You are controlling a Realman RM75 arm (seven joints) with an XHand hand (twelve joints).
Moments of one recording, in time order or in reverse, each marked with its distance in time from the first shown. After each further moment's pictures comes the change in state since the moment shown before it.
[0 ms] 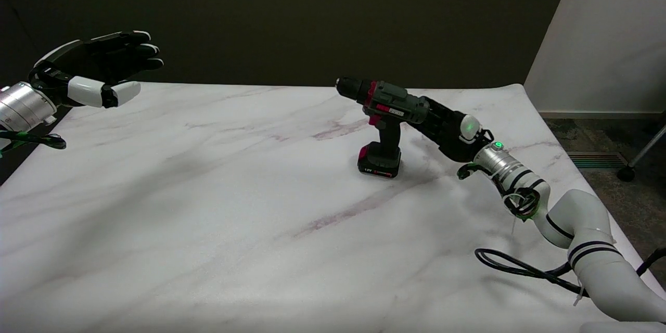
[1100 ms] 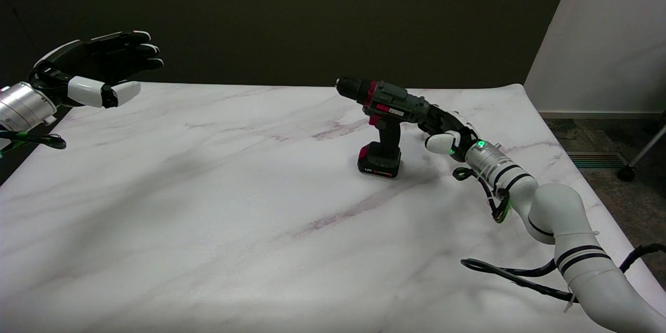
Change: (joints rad) arm -0.053 -0.051 -0.089 0.246 -0.429 0.343 0.000
